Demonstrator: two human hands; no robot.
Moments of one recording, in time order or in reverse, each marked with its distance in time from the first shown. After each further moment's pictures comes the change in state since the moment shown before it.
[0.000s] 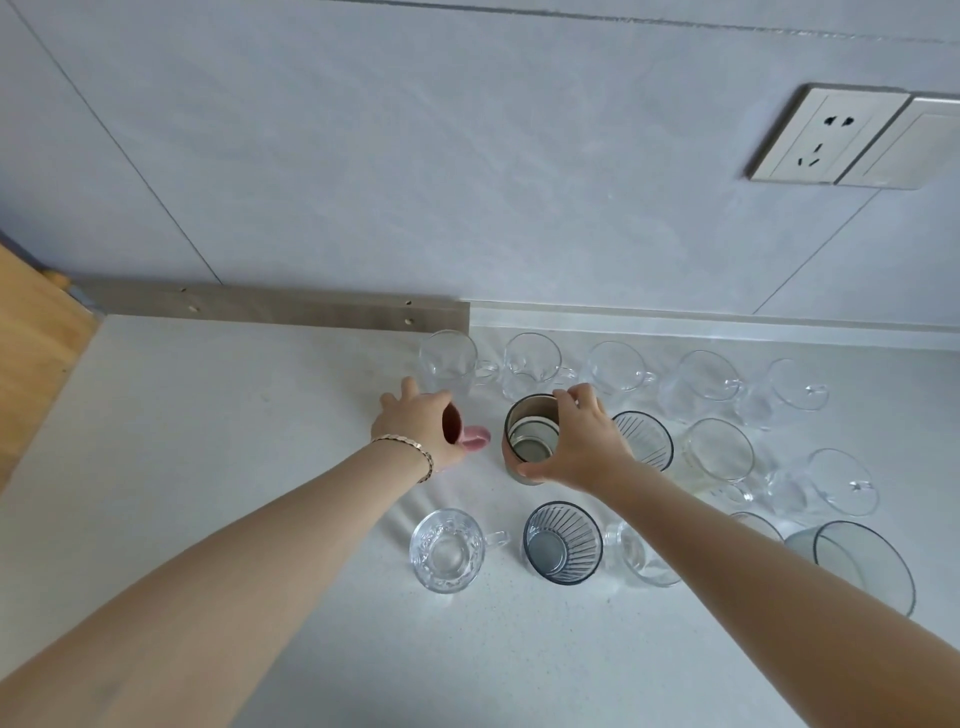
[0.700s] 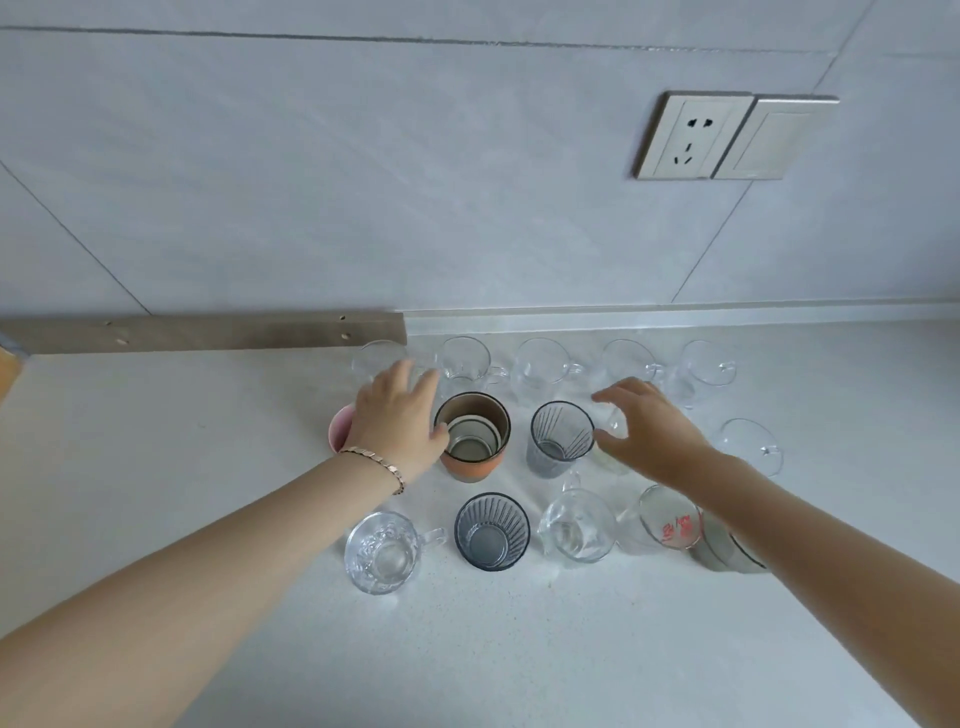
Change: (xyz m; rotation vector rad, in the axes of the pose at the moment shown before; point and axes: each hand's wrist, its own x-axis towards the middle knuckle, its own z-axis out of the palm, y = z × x) left_hand -0.026 0.046 0.000 0.130 0.300 0.313; right_hand -0.050 0.102 -0.055 0.024 0.162 -0.008
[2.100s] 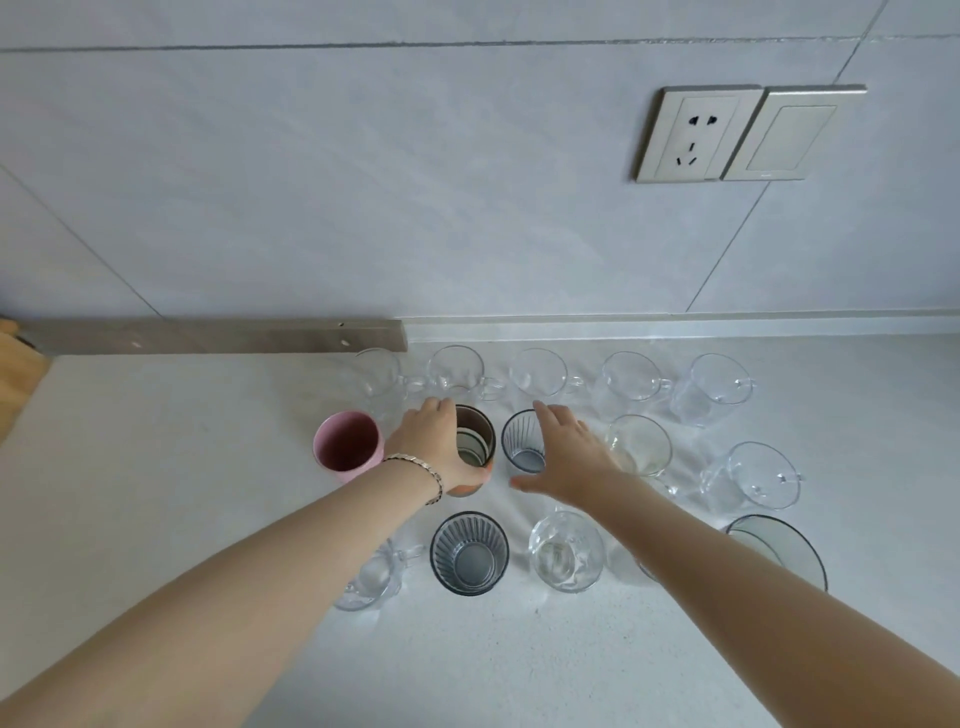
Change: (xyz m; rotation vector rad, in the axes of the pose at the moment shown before) left_hand 0.026 0.052 0.031 -0.044 -0.239 -0.141; right_hand 0.035 -0.013 0.045 0.021 -0.204 -0.025
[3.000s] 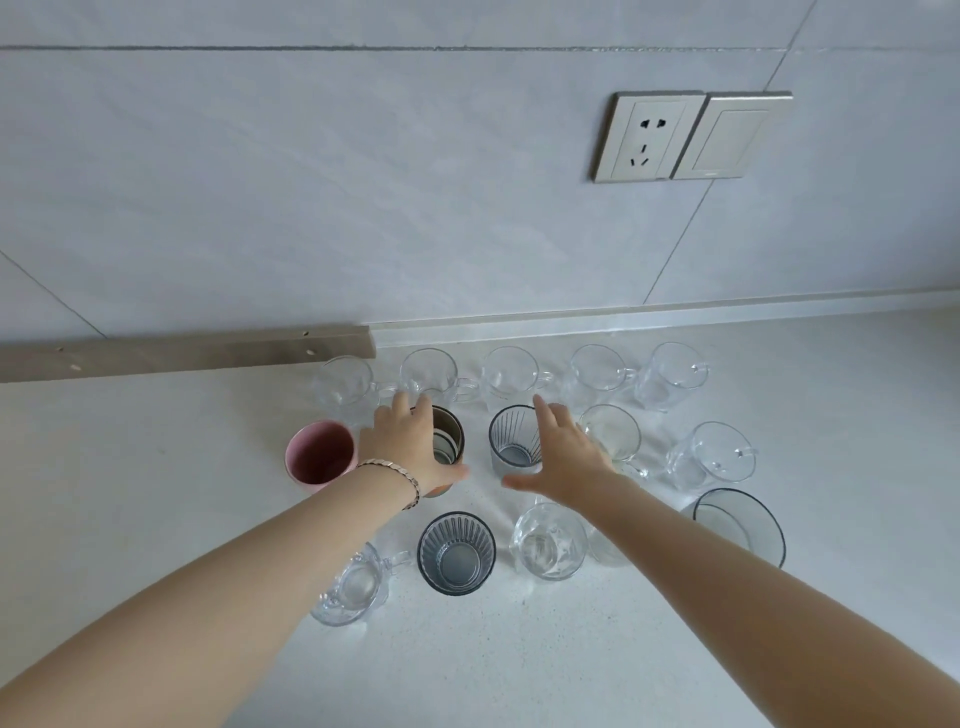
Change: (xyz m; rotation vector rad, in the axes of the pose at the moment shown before) left_hand -0.002 -0.011 -0.003 0.090 0.027 0.015; right_hand -0.012 0.004 0.003 0.024 0.053 0.114
